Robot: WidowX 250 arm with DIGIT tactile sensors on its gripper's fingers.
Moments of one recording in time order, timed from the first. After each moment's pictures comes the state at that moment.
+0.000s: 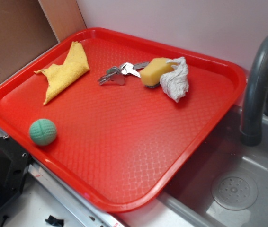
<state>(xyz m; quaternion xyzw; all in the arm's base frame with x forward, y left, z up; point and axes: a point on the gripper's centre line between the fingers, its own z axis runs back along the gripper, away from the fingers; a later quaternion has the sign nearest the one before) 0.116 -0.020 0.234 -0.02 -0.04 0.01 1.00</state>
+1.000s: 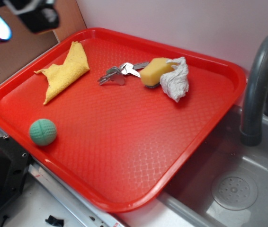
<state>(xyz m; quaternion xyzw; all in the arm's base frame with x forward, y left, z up) 0.171 -0.067 0.177 -0.07 -0.09 0.33 0.94</state>
